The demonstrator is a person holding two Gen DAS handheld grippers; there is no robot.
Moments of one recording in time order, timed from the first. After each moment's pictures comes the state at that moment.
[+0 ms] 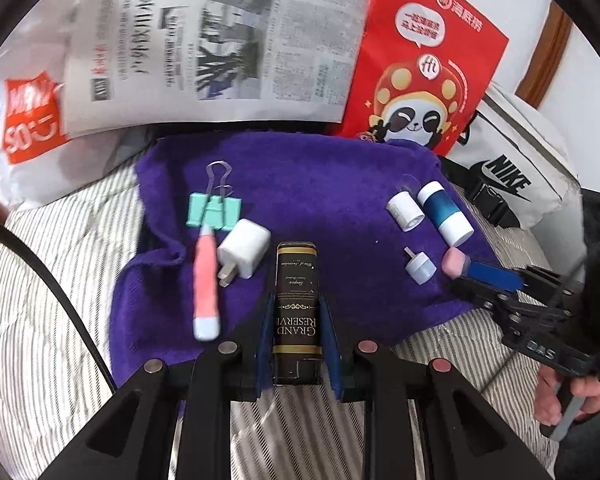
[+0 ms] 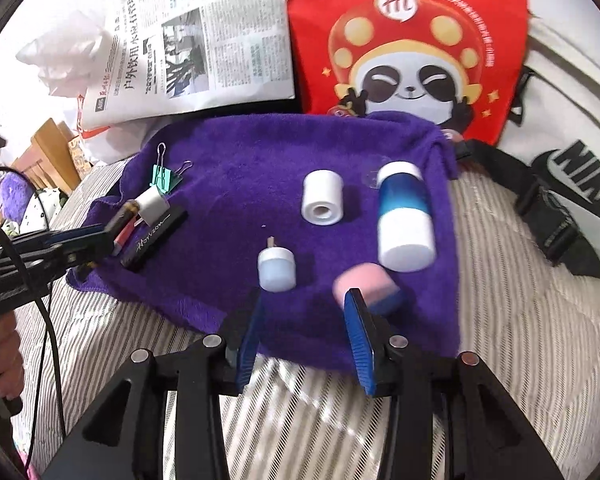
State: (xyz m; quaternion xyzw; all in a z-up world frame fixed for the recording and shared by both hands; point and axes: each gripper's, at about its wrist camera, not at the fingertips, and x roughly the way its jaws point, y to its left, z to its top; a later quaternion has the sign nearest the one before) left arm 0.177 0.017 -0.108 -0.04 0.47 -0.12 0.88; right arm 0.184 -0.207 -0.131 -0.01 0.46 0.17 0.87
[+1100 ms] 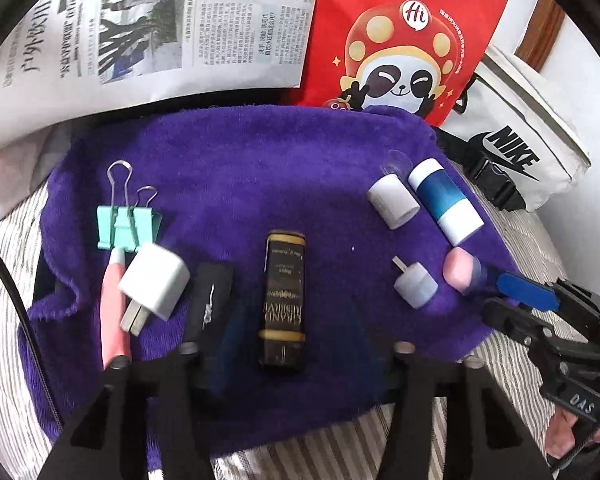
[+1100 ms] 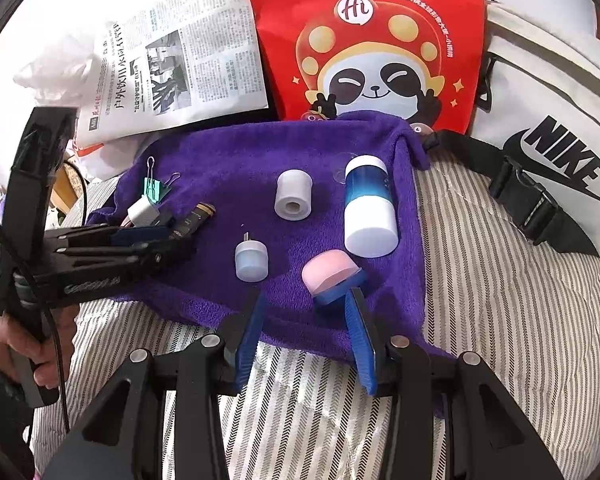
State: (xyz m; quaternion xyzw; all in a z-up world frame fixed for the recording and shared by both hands) left arm 0.216 -0.029 -0.139 -0.02 0.50 -0.15 0.86; right arm 0.177 -0.229 -0.131 0.02 0.45 0.16 0.88
